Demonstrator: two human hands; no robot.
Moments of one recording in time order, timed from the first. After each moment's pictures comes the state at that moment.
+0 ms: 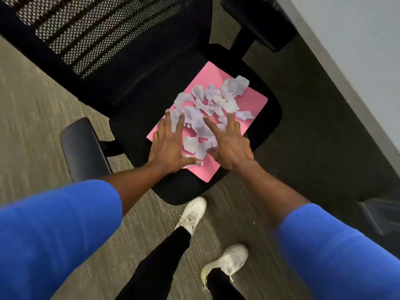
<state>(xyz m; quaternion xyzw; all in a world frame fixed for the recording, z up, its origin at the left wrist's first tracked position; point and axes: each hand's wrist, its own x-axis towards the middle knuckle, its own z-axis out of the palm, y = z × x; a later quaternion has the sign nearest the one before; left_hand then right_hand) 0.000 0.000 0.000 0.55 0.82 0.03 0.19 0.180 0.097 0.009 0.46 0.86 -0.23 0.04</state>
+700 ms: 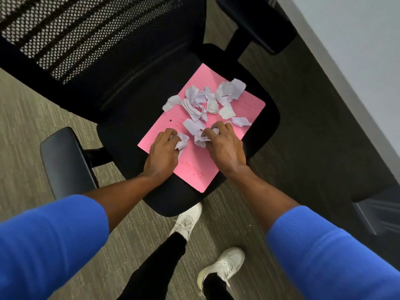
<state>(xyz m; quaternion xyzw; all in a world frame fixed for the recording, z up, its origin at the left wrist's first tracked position) -0.006 0.009 -0.010 0.59 0.78 0.16 0.17 0.167 0.110 -0.006 0.44 0.88 -0.19 -0.01</state>
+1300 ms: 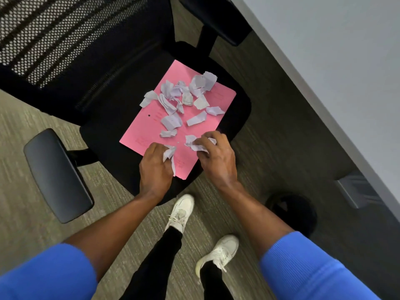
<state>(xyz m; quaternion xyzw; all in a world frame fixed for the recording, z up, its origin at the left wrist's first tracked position) 0.069 -0.034 0.025 0.50 0.80 0.27 0.17 0.230 0.050 0.014 0.51 0.79 -0.26 -0.23</state>
